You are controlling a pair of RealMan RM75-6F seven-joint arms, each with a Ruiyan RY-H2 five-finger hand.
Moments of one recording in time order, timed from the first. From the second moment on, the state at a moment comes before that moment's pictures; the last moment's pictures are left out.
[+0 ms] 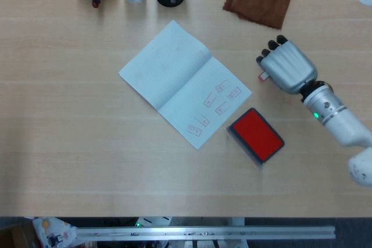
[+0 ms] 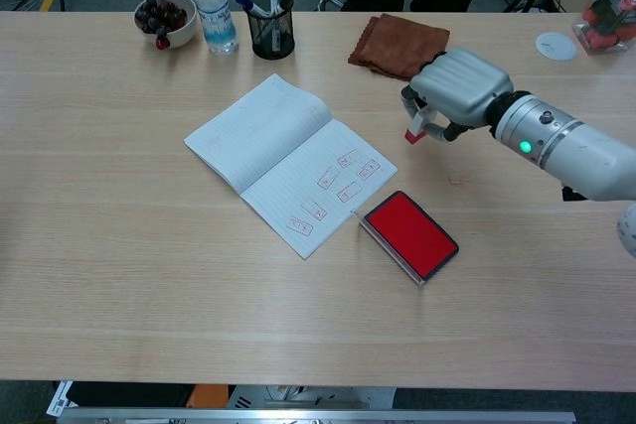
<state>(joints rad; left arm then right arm) 0.02 -1.07 0.02 -1.68 1.53 1.52 0.04 0.74 -1.59 0.05 -1.24 -1.33 0.90 -0.49</state>
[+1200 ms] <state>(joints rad) 0.02 -1.08 0.03 -1.67 1.53 1.51 0.03 0.72 -1.68 0.03 -1.10 -1.35 0.85 -0.46</state>
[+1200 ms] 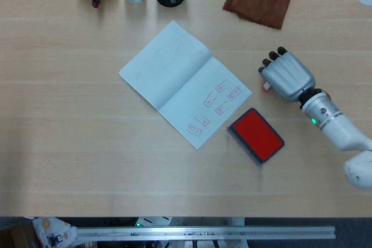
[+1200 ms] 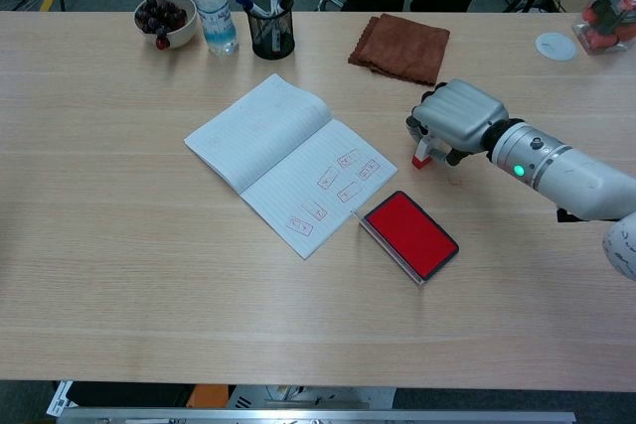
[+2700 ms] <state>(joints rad) -0.02 -1.10 -0.01 -1.68 1.51 1.49 0.06 0.56 -1.29 0.08 -1.55 -1.33 1.15 -0.50</state>
